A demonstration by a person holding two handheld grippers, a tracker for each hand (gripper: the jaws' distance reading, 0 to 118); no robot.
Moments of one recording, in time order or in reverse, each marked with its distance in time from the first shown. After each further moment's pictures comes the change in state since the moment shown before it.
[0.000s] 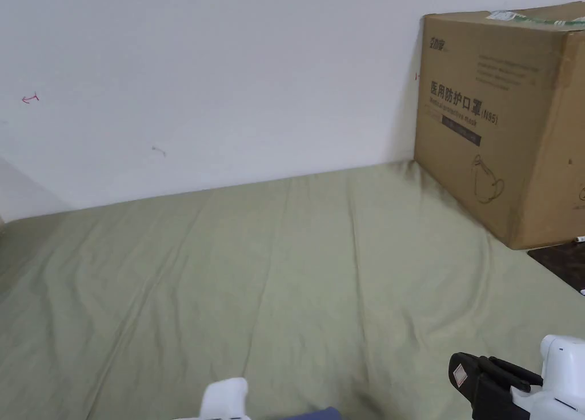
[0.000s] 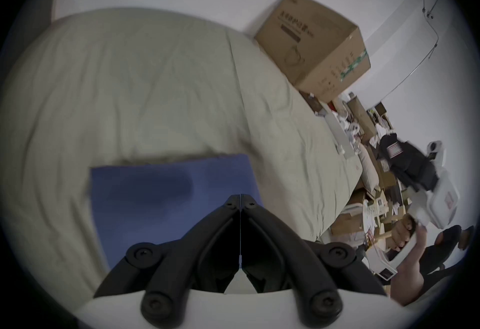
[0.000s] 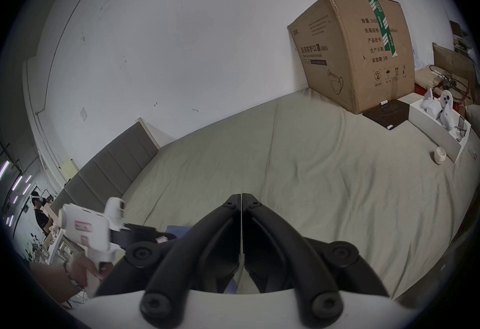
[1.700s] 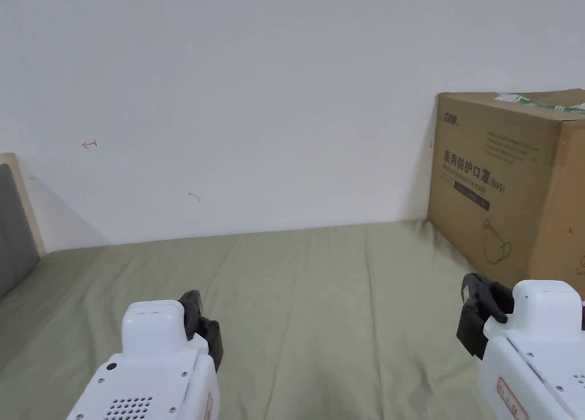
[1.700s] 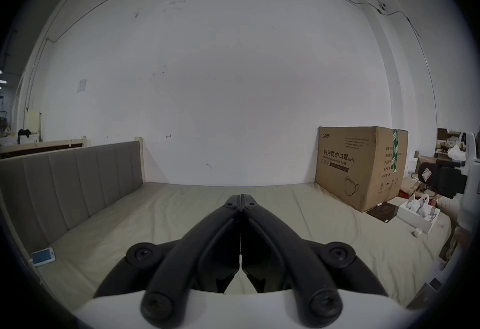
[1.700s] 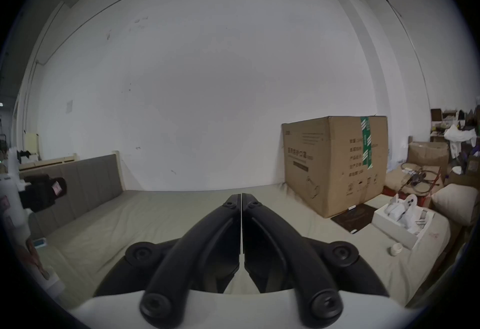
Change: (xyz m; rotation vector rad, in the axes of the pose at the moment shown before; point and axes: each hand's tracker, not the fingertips) left arm 0.052 0.005 0.178 1.011 0.532 -0.307; right arm -0.090 0.053 0.022 0.475 -0.172 0.288
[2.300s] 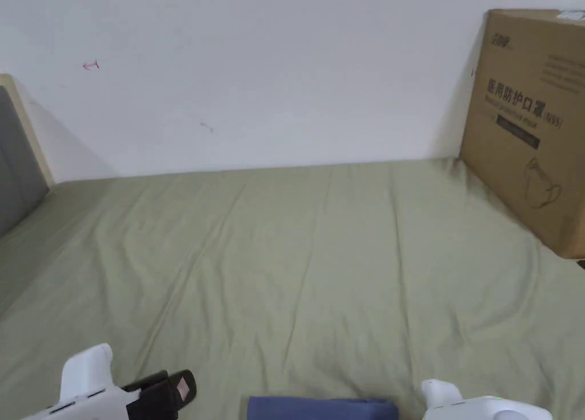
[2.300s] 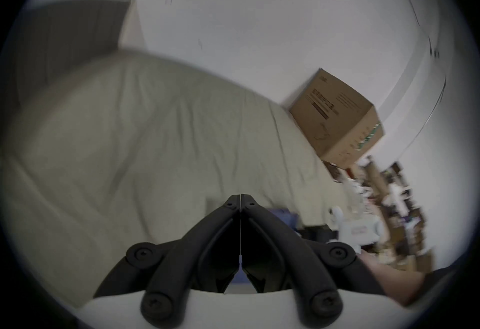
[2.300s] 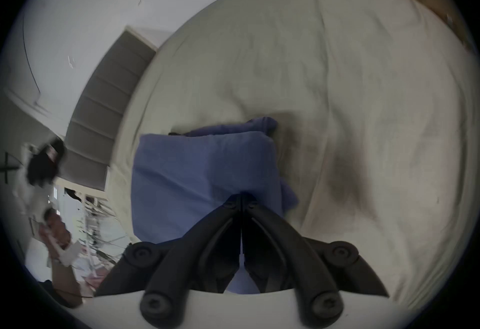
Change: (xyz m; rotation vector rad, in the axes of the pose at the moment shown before) left arm -0.129 -0.115 -0.033 -0.705 -0.317 0.549; right arm 0.002 -0.231 -0.115 -1.167 0.391 -0.378
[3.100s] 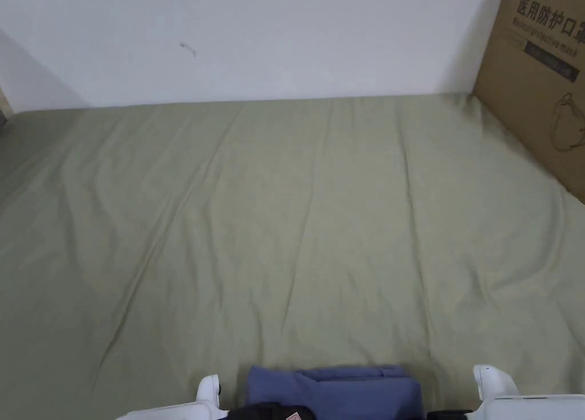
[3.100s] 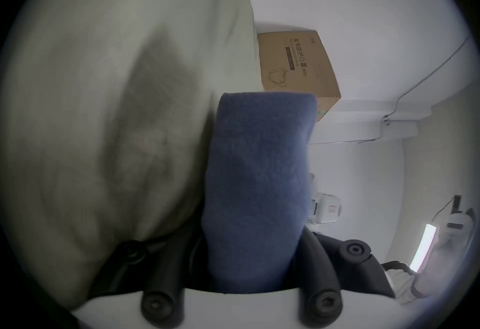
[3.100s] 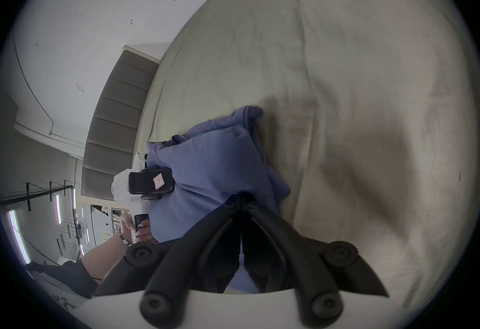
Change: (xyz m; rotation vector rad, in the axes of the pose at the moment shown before) left arm -0.091 -0.086 -0.194 -0.471 -0.519 0.409; right arm 0.024 -0.011 0.003 -0.030 0.086 -0.106
